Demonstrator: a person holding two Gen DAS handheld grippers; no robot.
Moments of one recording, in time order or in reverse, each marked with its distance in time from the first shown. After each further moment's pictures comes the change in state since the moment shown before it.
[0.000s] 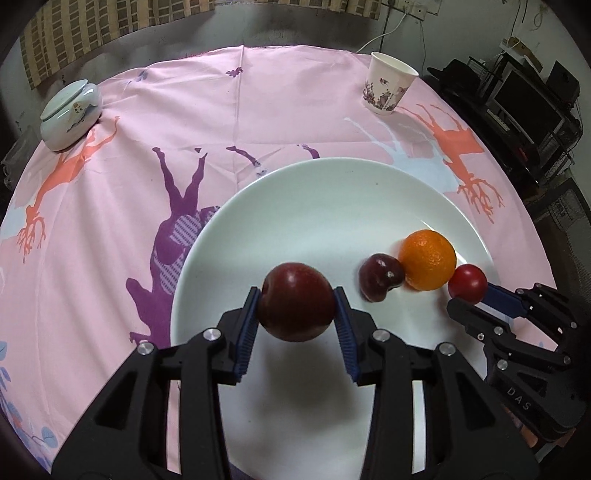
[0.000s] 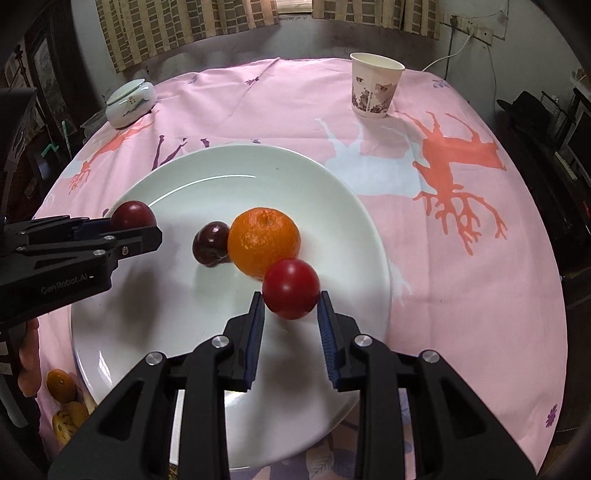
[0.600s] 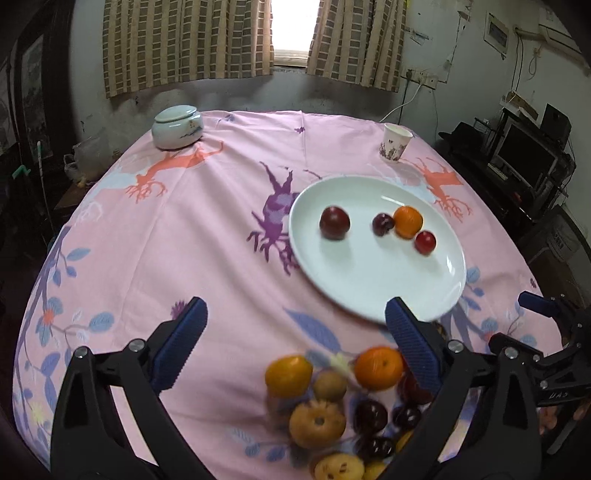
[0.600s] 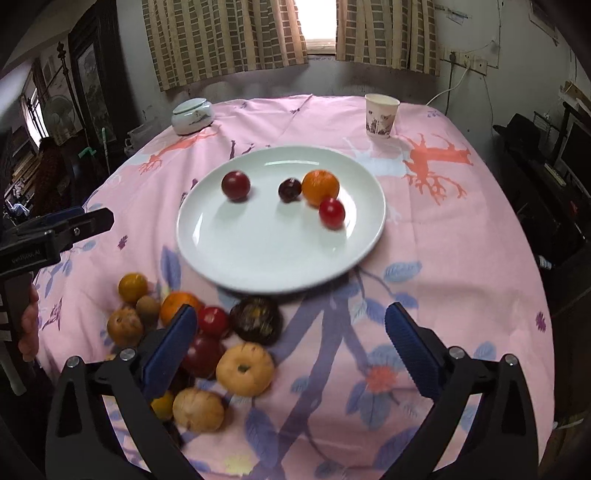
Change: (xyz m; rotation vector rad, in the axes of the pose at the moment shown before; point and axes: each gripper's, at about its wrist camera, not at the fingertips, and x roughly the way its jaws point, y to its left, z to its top) left arm -0.156 0.031 -0.163 -0.099 -0.280 0.092; right arm -0.119 0.034 -0.125 -0.043 -0.140 0.085
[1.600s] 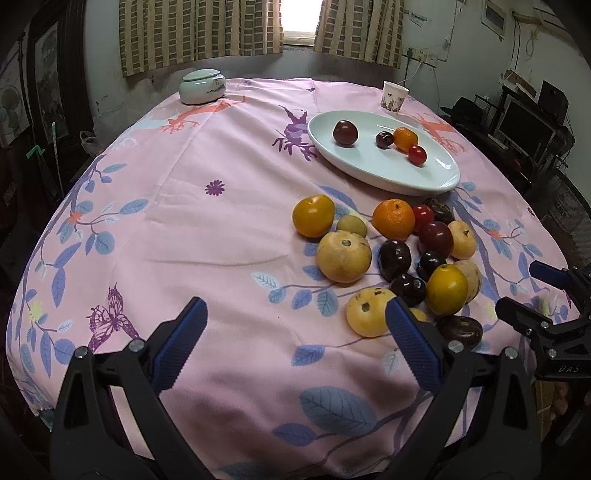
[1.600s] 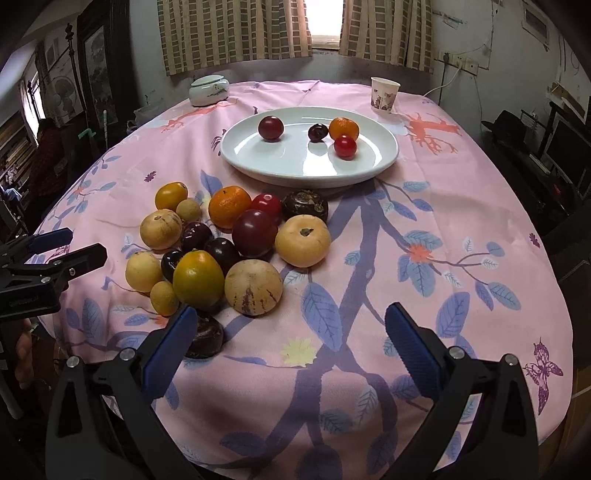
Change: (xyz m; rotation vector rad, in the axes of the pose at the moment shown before) left arm -0.046 0.016 -0.116 0.010 0.048 0.033; right arm -0.026 0.055 -0.095 -0.024 -0.017 -0.074
